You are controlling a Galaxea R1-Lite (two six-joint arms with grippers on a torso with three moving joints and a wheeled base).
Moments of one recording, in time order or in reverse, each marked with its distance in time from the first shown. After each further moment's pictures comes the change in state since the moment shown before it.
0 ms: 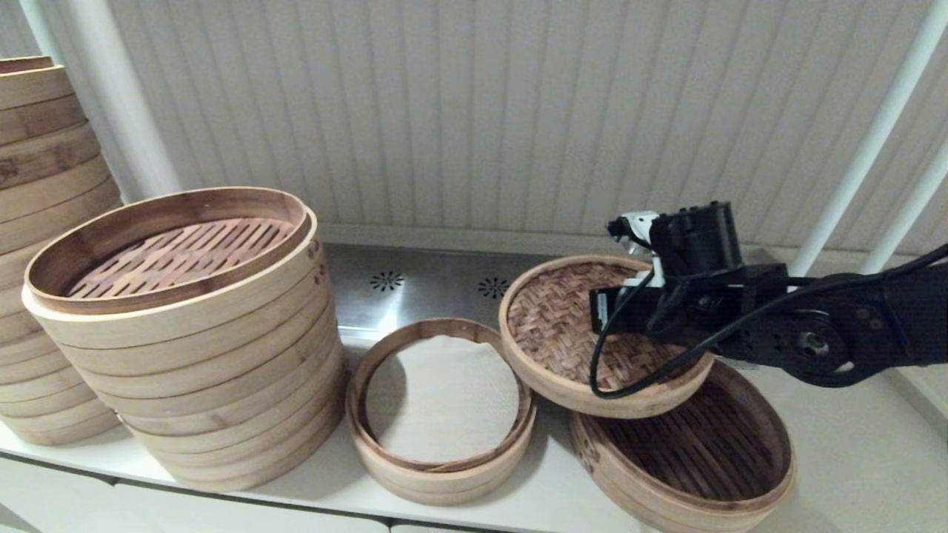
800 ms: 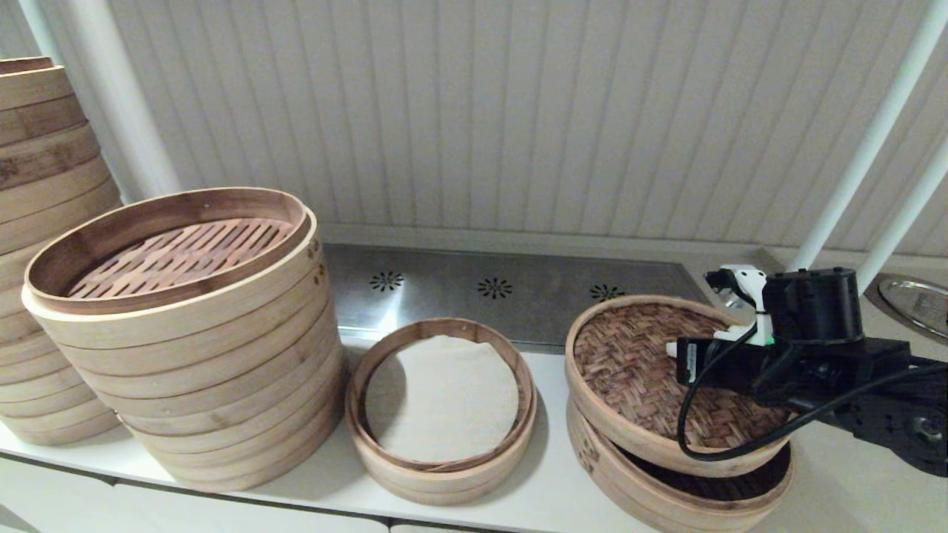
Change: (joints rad) left arm 0.000 0.000 0.000 0.000 0.000 0.000; right arm -0.214 -0.126 0.413 -0.262 0.155 0.006
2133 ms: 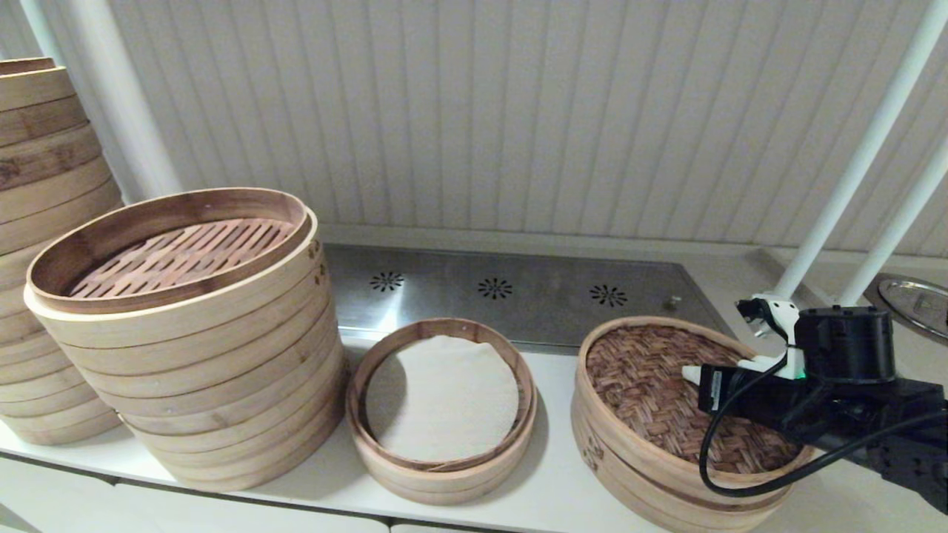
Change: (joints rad) left arm 0.000 0.000 0.000 0.000 0.000 0.000; right arm -0.083 -0.003 0.168 -0.129 0.096 0.028
